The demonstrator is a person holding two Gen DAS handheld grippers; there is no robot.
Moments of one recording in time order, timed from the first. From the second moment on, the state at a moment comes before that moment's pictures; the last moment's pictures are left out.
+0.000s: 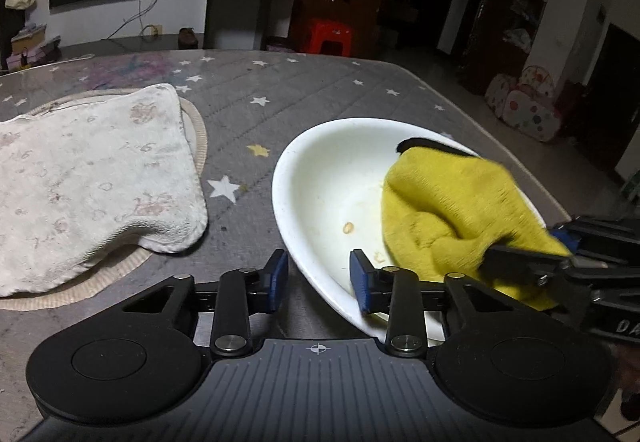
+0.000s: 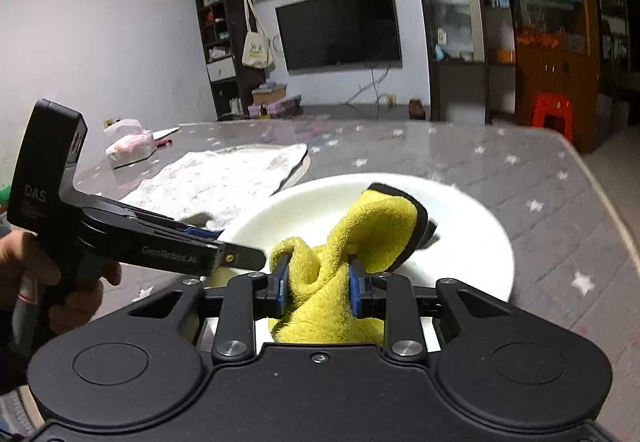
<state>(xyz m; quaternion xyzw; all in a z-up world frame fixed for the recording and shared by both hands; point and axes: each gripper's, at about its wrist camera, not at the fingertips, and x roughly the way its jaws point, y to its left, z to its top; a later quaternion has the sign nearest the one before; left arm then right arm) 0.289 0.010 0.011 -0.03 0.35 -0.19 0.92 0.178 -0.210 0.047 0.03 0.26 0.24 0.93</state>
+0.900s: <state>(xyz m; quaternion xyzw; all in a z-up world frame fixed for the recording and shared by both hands) 0.287 0.006 -0.010 -0.04 0.31 -0.19 0.93 0.197 -0.173 0.030 -0.06 0.32 0.16 0.93</state>
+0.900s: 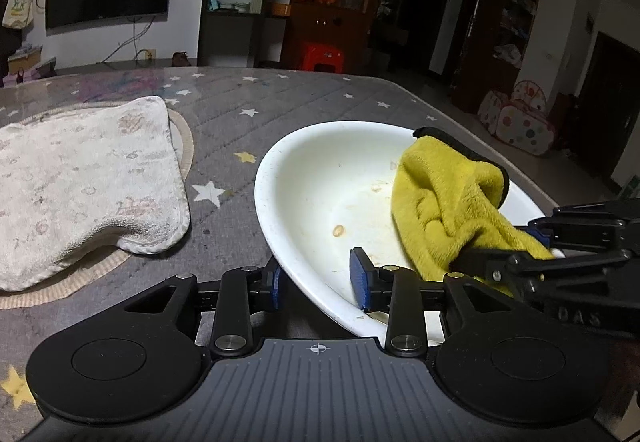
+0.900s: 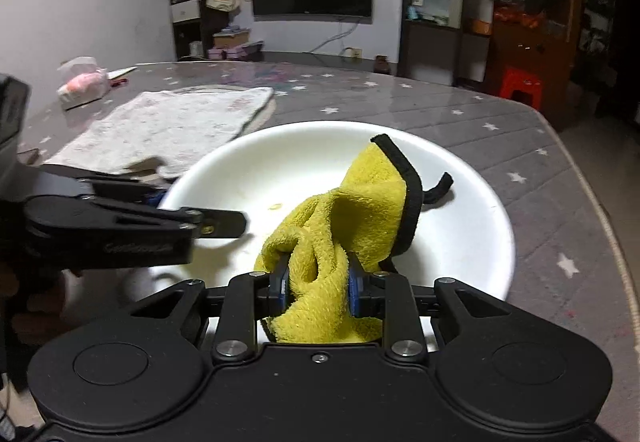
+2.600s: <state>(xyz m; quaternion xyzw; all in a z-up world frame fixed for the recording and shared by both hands) 0.289 0.004 -0.012 -0.03 0.31 -0.19 0.93 0.185 -0.188 0.039 -0.14 0.32 0.14 0.93</state>
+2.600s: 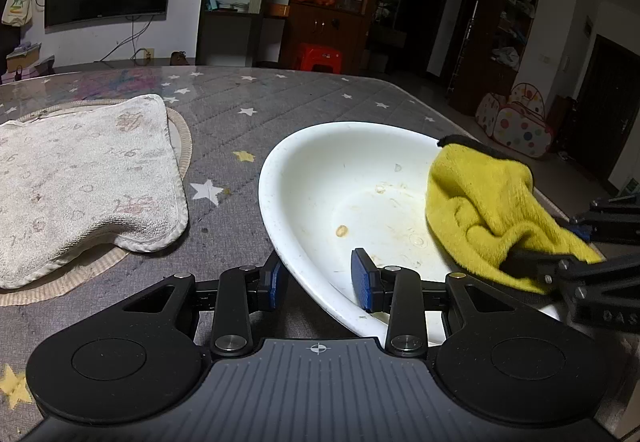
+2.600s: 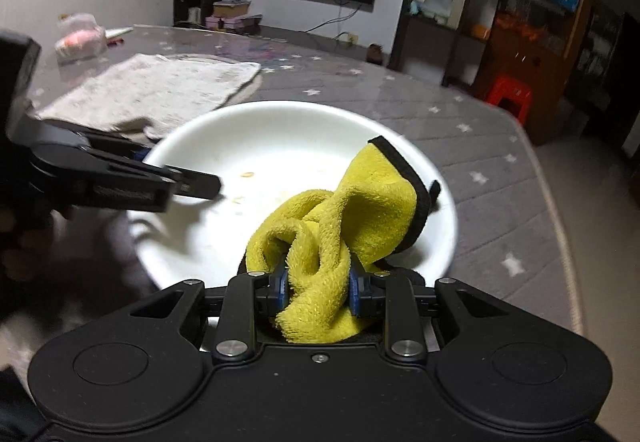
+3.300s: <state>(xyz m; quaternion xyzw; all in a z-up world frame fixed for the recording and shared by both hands) 0.288 0.004 -0.013 -0.03 0.31 -0.19 0.93 0.241 -0.180 0.019 -0.22 0.28 0.10 0.93</state>
